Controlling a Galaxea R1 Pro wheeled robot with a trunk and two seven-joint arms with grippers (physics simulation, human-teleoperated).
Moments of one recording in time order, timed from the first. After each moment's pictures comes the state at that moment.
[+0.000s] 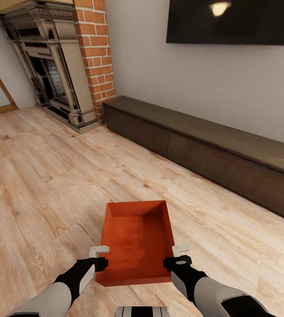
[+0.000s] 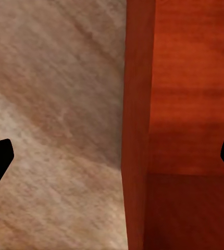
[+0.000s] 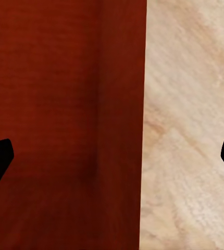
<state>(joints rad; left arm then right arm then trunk) -0.67 -0.06 0.03 -0.27 0.05 0.24 0.11 -0.75 0.17 0.11 -0.05 0.03 0.04 -0.28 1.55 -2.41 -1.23</state>
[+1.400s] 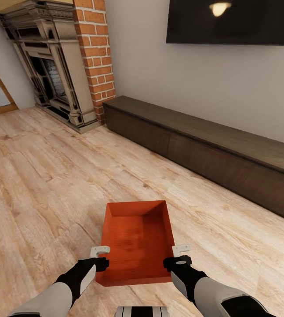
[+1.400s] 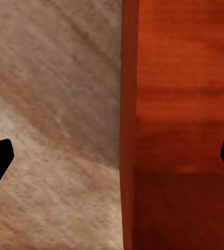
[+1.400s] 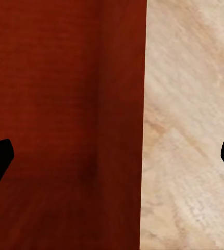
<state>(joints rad) -0.67 -0.06 0.02 -0.27 0.04 0.24 0.11 -0.75 0.17 0.10 -0.05 0.03 0.04 -0.28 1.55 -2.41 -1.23</state>
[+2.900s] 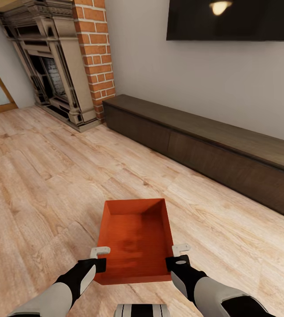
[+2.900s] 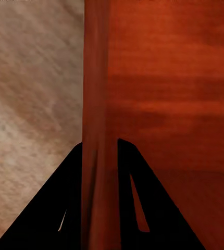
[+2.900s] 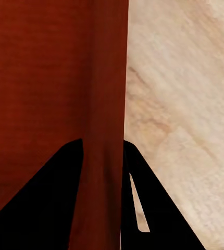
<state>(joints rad) -0.67 -0.06 0.02 -0.26 0.06 0.25 0.11 -0.75 0.17 0.11 -0.05 0.04 0.04 -0.28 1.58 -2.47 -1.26</state>
